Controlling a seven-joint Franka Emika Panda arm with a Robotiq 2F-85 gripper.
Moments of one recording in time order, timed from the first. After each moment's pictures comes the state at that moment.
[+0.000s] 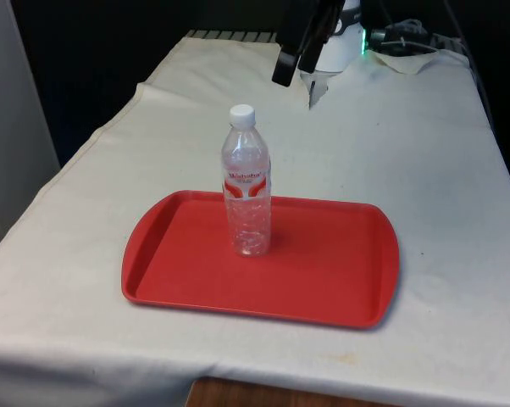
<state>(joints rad) 0.18 0.42 -0.14 -1.57 -0.32 2.12 2.00</state>
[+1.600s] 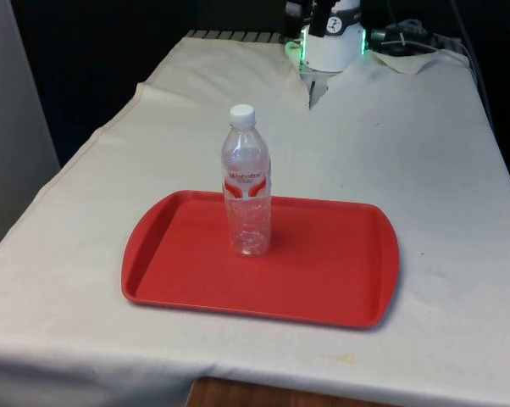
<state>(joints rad) 0.18 0.14 -0.16 -1.92 -0.25 2.31 2.02</state>
